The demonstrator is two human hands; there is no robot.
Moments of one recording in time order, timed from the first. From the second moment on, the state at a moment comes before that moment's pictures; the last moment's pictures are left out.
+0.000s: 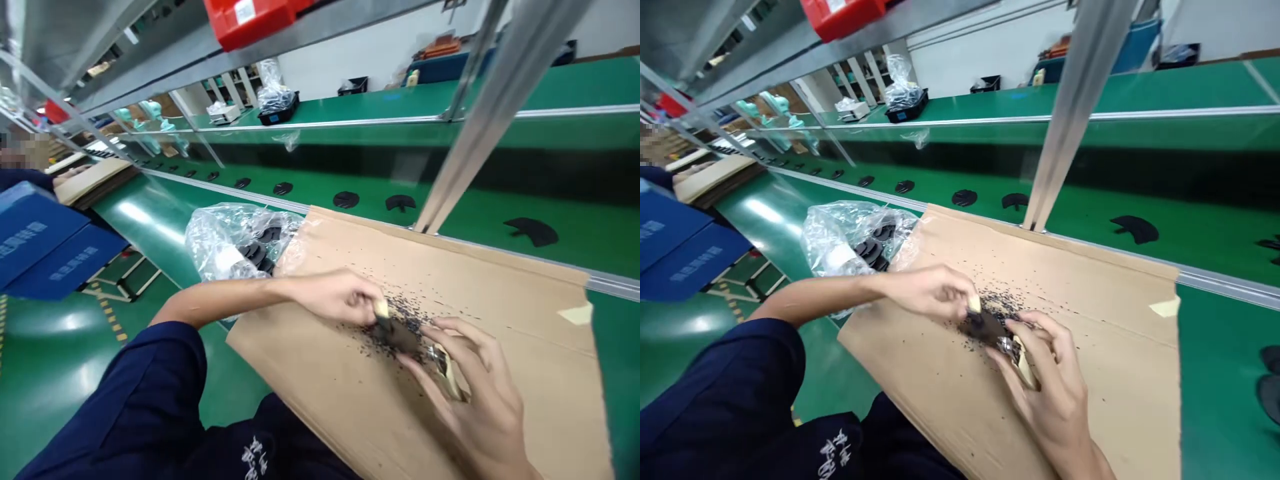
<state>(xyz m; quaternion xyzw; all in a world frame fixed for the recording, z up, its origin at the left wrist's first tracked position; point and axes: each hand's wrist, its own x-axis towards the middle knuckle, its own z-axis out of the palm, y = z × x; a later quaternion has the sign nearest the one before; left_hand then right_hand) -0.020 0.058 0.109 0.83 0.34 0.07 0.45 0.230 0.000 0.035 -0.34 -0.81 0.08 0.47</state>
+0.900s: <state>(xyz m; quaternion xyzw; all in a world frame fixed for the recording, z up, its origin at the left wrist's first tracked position) -0.184 0.037 0.117 0.63 0.76 -0.12 -0.05 0.226 -0.004 0.036 -0.55 -0.59 0.42 0.42</state>
